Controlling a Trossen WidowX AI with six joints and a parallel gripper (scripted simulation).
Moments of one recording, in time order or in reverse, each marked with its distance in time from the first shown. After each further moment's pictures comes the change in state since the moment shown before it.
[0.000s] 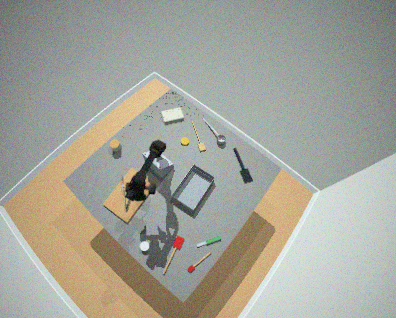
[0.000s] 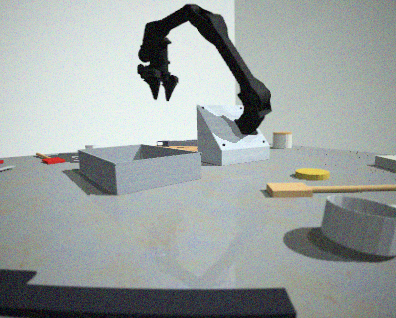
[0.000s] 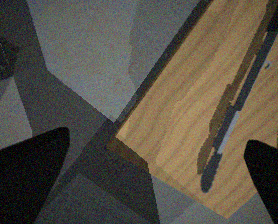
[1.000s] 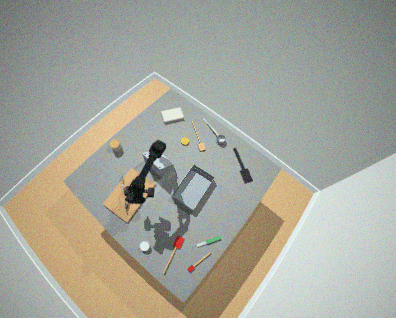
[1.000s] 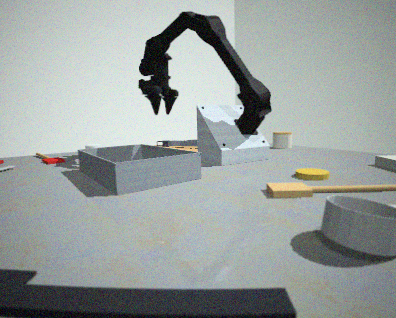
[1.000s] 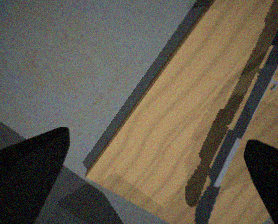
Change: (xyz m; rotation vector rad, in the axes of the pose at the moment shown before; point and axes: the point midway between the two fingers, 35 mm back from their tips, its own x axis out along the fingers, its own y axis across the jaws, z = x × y) arm 0.055 -0.015 0.008 -0.008 -0.008 -0.010
